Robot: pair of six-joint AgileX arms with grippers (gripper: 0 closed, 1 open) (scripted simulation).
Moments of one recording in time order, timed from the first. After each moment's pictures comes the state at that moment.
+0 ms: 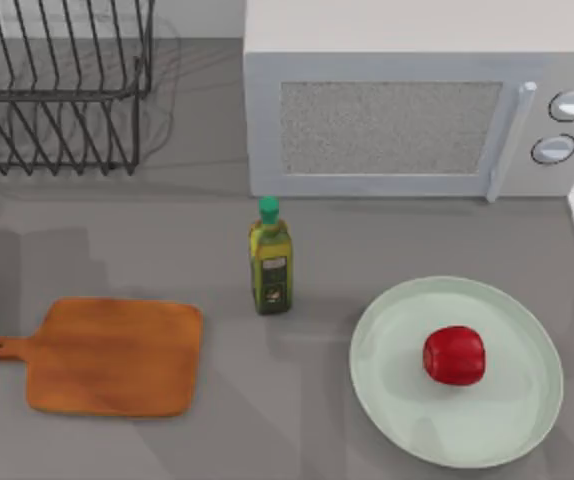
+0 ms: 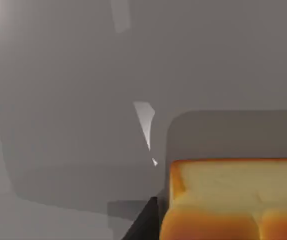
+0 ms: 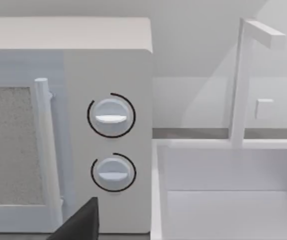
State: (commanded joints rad) left arm 0.25 2.05 1.26 -0.78 0.00 0.39; right arm 0.00 0.00 0.00 0.00 0.00 0.00
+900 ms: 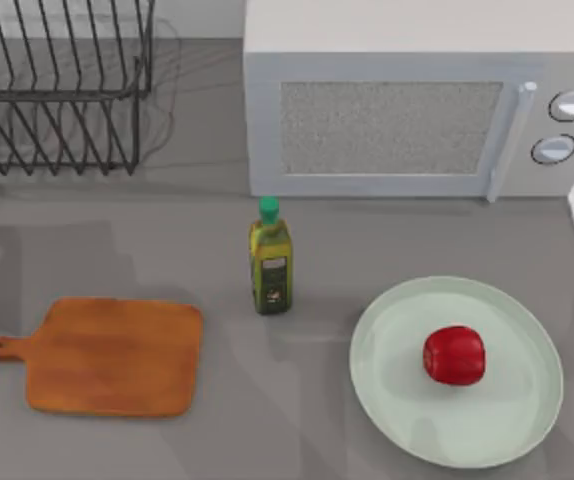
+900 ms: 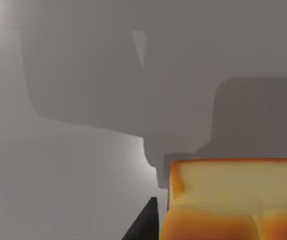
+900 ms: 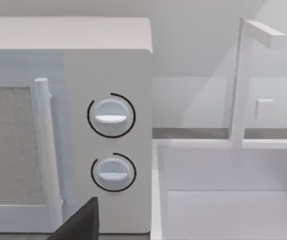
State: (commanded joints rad) left arm 0.24 1.99 1.36 -0.90 0.01 0.38; right arm 0.00 0.00 0.00 0.00 0.00 0.00
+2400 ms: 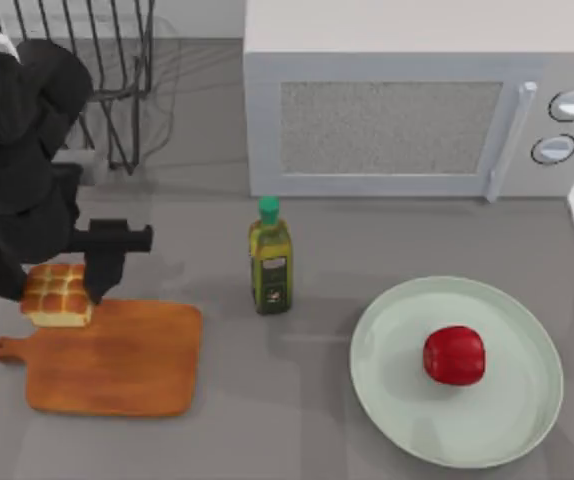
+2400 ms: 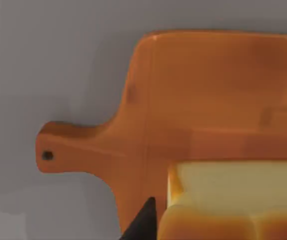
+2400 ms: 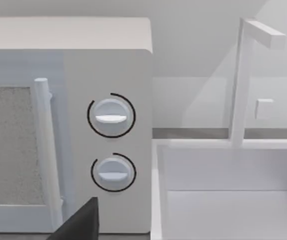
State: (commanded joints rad) left arm -0.27 1.74 1.20 -1.02 0.00 -0.25; right arm 0.00 0.00 0.00 0.00 0.00 0.00
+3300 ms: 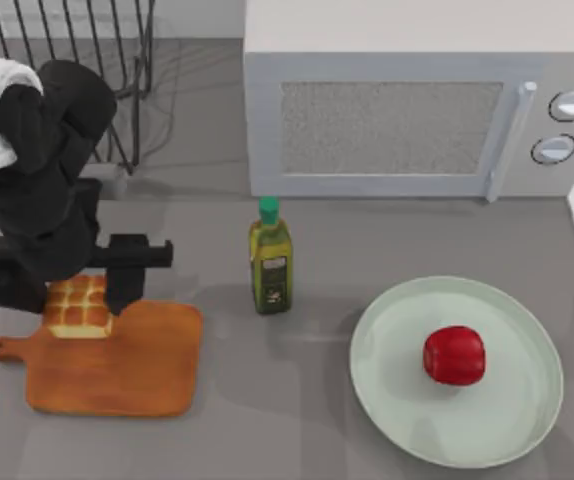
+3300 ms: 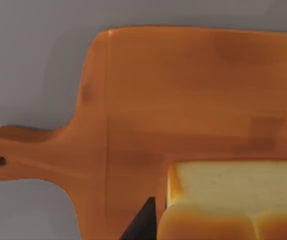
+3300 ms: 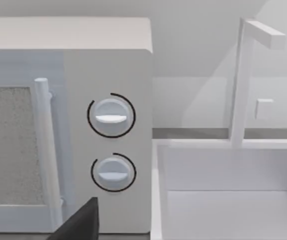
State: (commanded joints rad) left arm -0.32 1.72 1.12 -0.94 0.00 -0.30; right arm 0.00 0.00 0.00 0.00 0.00 0.00
